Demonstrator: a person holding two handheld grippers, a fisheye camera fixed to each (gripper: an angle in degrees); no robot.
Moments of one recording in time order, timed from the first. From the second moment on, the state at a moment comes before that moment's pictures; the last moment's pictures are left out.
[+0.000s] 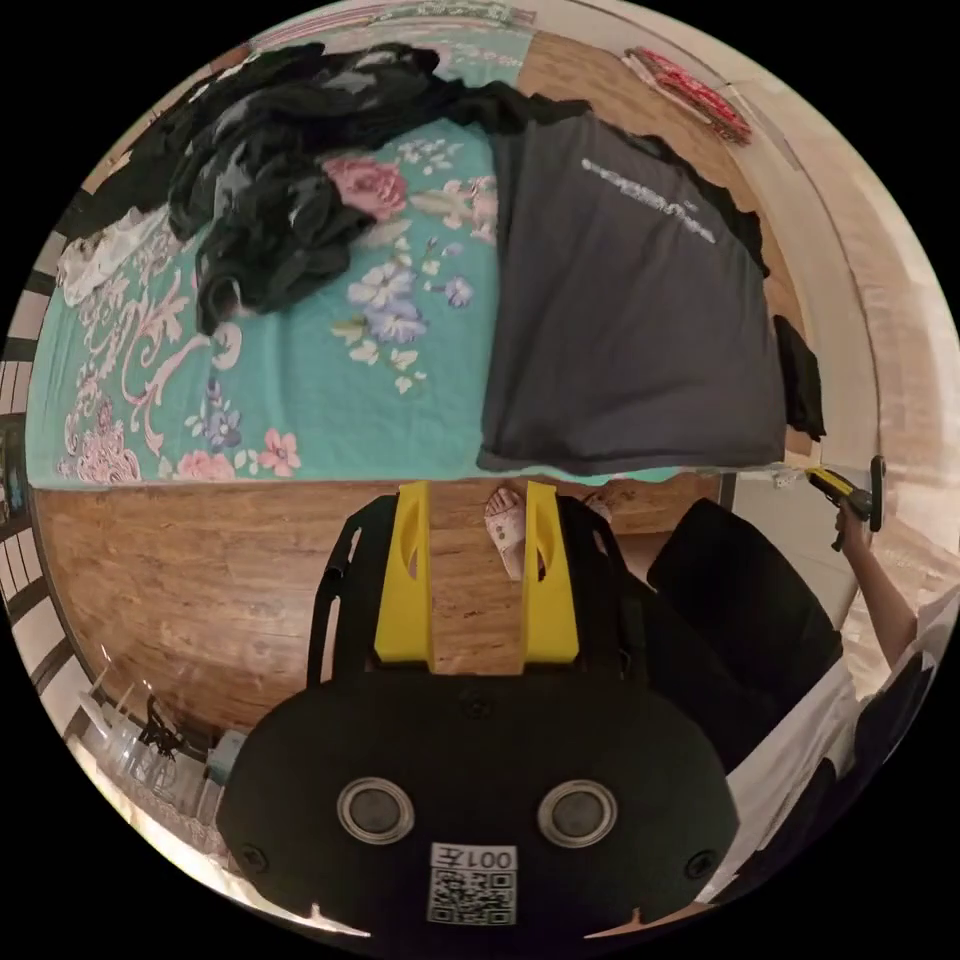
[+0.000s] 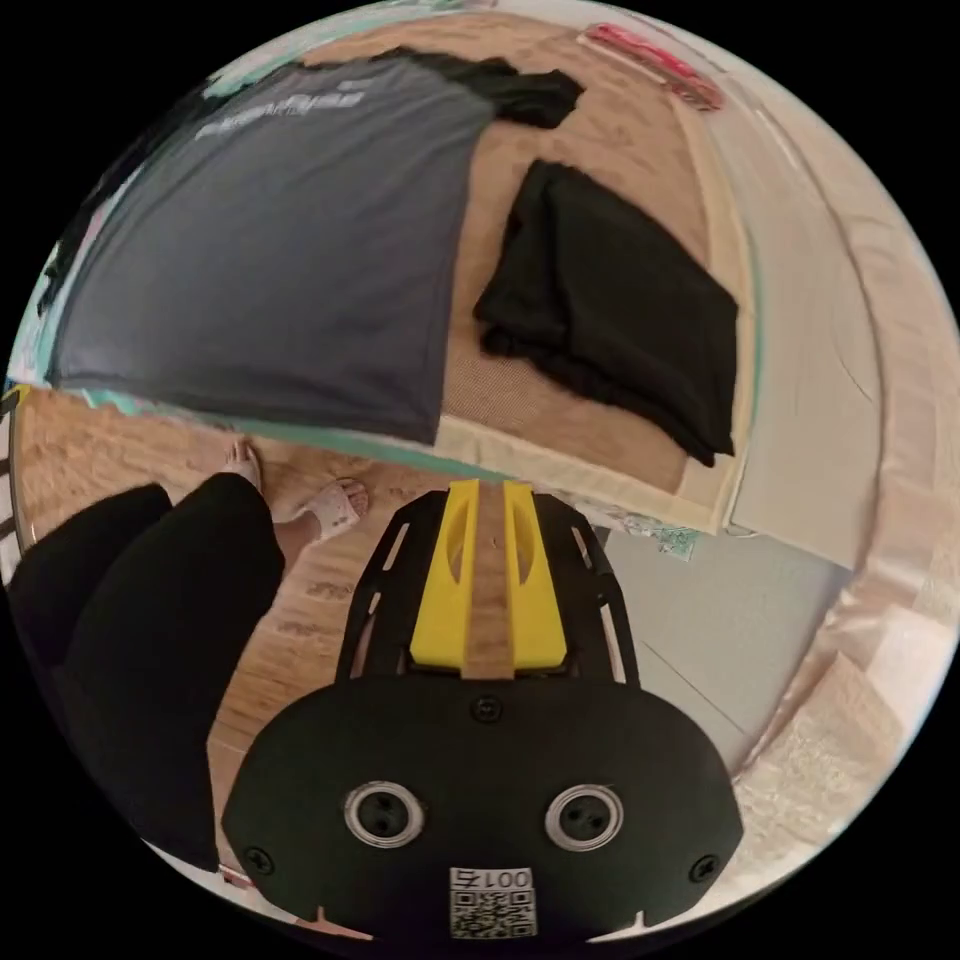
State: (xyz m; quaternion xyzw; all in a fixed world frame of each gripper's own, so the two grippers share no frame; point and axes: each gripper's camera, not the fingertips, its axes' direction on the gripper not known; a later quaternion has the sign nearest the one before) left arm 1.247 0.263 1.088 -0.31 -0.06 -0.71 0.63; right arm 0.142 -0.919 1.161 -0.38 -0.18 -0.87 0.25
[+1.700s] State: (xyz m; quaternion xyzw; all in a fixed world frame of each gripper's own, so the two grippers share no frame) left arm 0.551 -0.236 1.860 -0.42 0.24 -0.18 0.86; right arm -0.160 -0.816 1.152 -0.44 -0.44 -0.76 0.20
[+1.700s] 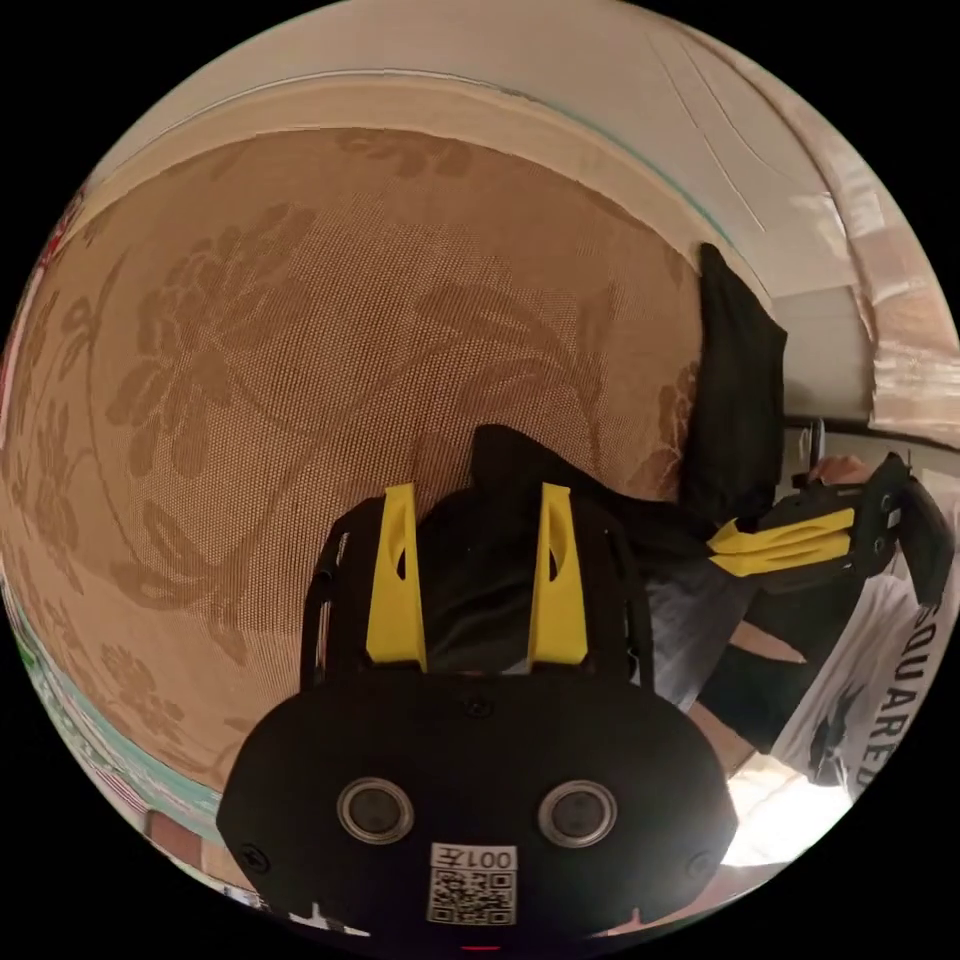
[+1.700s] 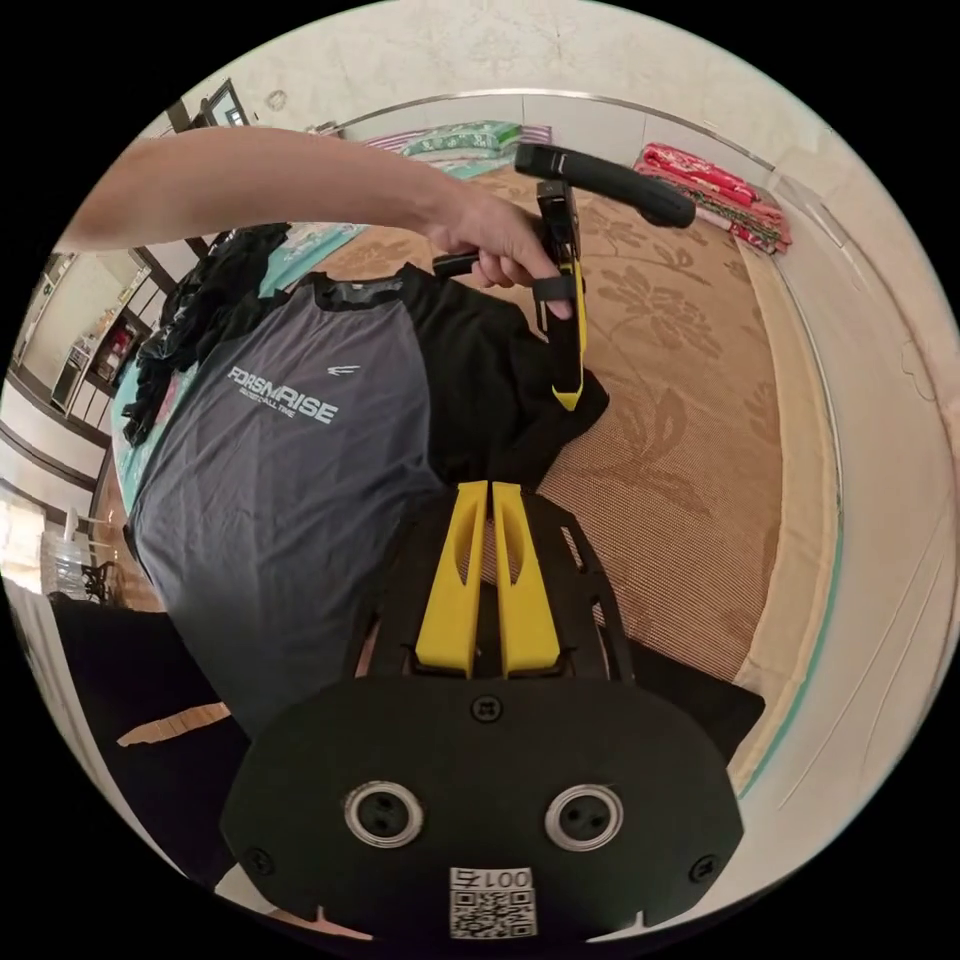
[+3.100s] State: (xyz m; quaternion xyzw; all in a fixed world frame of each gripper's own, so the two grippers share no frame) left arm 0.542 -0.164 1.741 -0.23 0.06 -0.42 0.88; right arm -0.133 -0.783 1.063 -0.38 -0.32 -0.82 0.26
